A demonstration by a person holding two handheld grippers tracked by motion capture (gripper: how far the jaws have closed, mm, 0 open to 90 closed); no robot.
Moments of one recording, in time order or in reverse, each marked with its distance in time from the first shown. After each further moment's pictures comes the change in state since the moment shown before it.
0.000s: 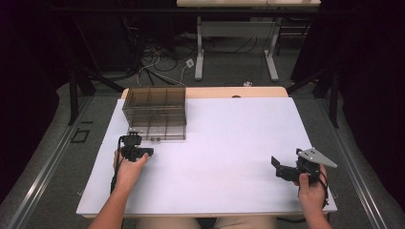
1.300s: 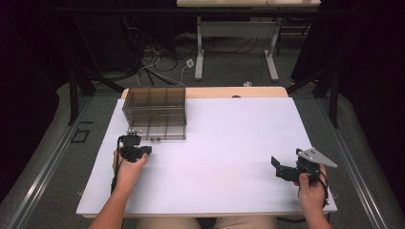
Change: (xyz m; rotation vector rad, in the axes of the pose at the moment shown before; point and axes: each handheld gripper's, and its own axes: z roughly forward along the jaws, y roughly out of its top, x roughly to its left) left arm -0.002 -0.003 -0.007 -0.074 0.010 0.033; right arm 0.000 0.000 0.000 0.000 0.003 -0.003
